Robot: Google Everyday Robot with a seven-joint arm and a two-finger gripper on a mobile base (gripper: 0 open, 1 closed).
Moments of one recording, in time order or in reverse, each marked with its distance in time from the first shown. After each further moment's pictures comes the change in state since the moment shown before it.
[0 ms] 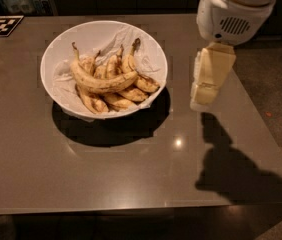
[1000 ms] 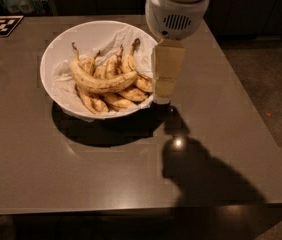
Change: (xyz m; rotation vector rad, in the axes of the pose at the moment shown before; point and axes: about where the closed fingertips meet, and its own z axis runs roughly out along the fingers) arm -0.071 -0.008 0.017 0.013 0.009 -0.141
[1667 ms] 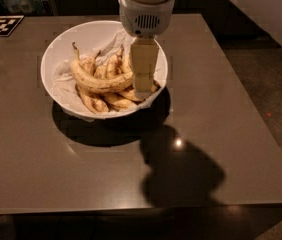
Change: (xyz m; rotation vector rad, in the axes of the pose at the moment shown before) arm -0.038 -0.019 0.025 -0.030 0.013 -0.075
